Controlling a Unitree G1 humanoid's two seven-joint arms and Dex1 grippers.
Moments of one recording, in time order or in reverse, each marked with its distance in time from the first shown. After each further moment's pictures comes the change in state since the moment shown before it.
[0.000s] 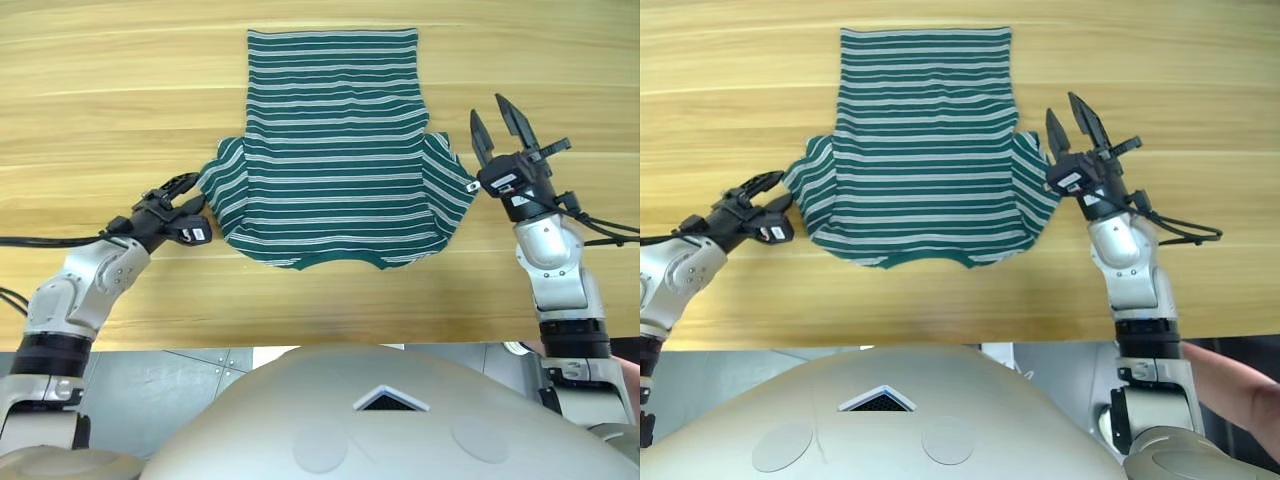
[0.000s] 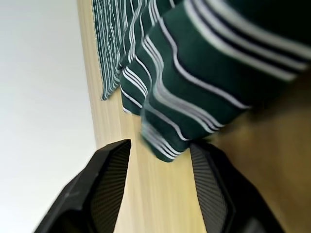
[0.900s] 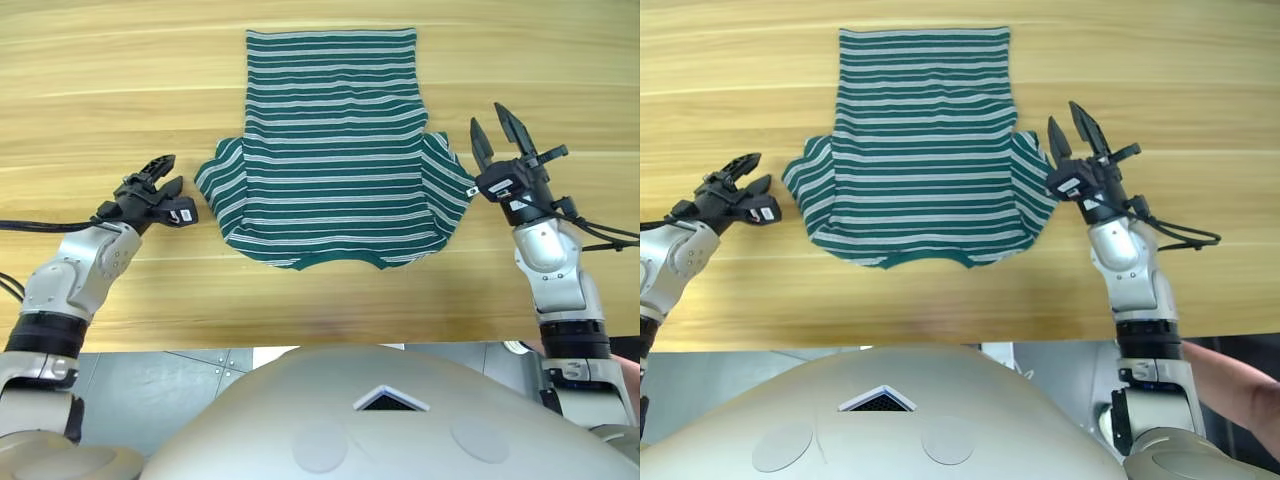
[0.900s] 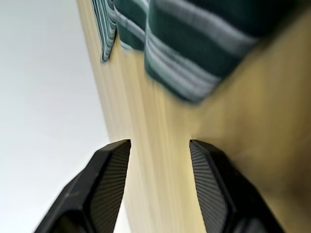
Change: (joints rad) left arm 0.045 0.089 -0.063 -0.040 -0.014 0.137 0.065; right arm 0.013 -0.010 -0.005 0.040 -0.027 -0.021 -0.019
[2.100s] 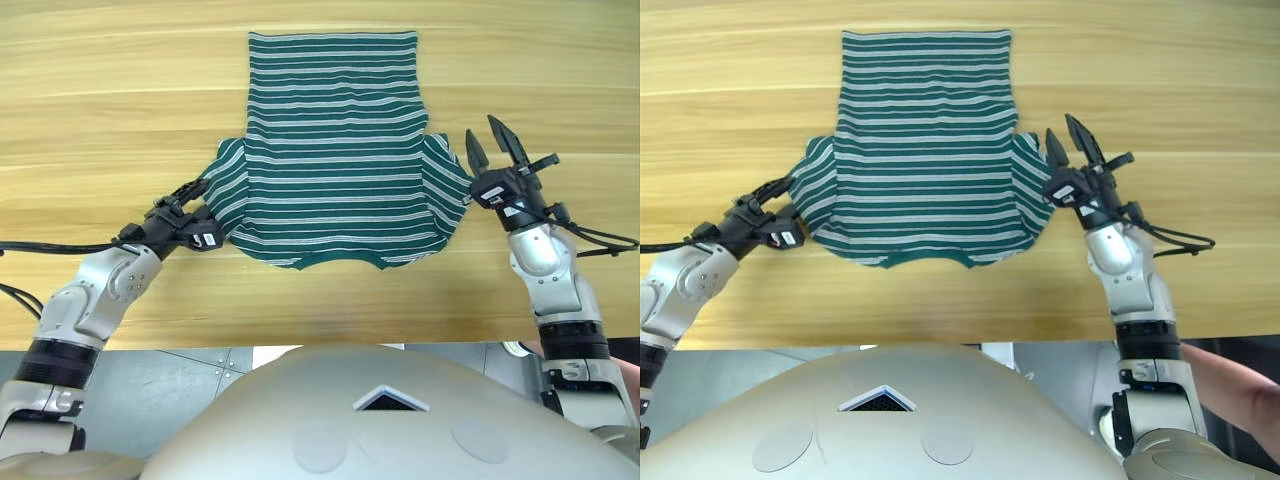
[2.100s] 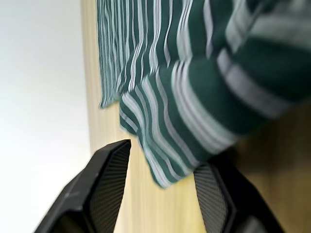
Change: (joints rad) left arm 0.026 -0.061 0.000 -0.033 -0.075 0.001 -0.019; right arm -0.001 0.001 0.027 0.066 -0.043 -0.008 -0.034
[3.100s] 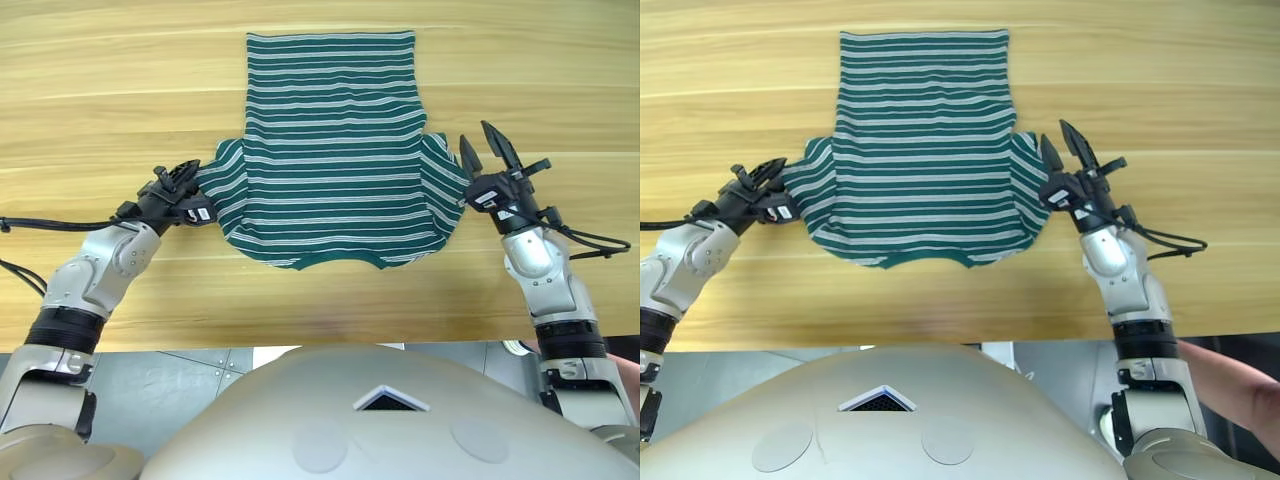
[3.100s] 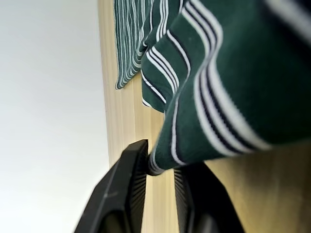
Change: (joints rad) left arm -0.157 -0.009 -0.078 0.173 0.019 -0.019 0.090; right arm -0.003 -0.001 0.021 0.026 -0.007 -0.021 -0.031
